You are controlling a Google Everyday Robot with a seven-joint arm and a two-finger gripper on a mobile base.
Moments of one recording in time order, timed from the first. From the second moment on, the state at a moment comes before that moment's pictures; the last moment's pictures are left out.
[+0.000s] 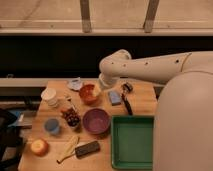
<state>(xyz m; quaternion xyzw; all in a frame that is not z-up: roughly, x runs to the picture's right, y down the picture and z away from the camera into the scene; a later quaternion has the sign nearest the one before) -0.010 0.005 0.771 -0.22 0.00 0.48 0.85</state>
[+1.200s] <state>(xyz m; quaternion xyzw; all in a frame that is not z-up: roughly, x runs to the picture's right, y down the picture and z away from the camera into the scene) -0.132 0.055 0.724 -0.28 -0.05 0.31 0.91</state>
